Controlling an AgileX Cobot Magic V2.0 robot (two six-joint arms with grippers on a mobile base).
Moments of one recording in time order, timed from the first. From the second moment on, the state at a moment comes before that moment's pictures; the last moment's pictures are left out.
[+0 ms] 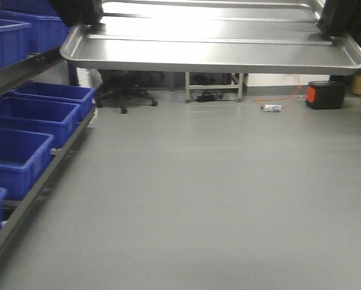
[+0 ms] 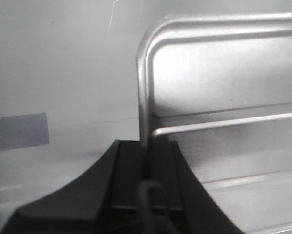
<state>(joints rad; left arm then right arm) -0.75 1.53 -1.54 0.15 1.17 -0.61 0.41 1.35 -1.28 -0.02 1.08 0.35</state>
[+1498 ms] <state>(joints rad) -0.75 1.53 -1.54 0.15 1.17 -0.61 0.41 1.35 -1.28 -0.02 1.08 0.35</state>
